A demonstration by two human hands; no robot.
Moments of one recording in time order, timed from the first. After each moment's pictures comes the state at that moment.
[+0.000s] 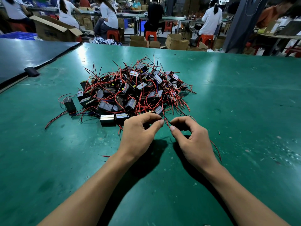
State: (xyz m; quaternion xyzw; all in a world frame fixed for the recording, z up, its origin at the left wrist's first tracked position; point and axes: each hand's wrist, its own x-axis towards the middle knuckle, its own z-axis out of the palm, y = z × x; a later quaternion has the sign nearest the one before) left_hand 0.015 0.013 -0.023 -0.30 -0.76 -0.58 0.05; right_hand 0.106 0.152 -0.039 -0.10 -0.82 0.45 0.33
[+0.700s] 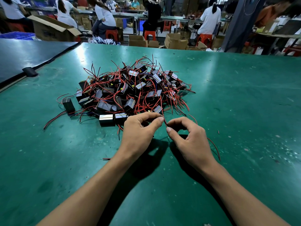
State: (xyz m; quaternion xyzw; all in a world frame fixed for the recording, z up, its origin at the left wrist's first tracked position) left_hand 0.018 0.017 -0.022 -0.24 -0.71 -0.66 -0.04; right_hand 0.106 0.151 -0.040 -0.10 -0.84 0.43 0.31
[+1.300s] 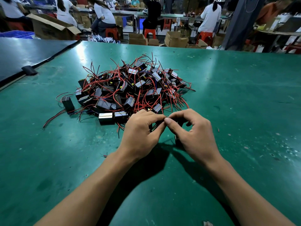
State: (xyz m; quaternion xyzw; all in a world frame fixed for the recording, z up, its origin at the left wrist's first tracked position) left_hand 0.018 0.014 -0.023 -0.44 -0.75 -0.46 0.17; right_hand 0.109 0.150 -0.016 -0.08 -0.85 0.38 0.36
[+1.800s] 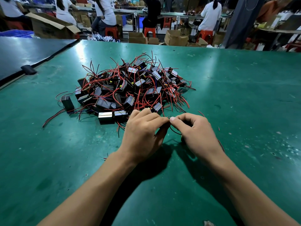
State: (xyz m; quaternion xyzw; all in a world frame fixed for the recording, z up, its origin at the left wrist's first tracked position) left_hand 0.019 0.016 -0.028 -0.49 -0.74 -0.33 0.31; right_hand 0.109 0.153 -0.015 -0.17 -0.81 0.51 0.25
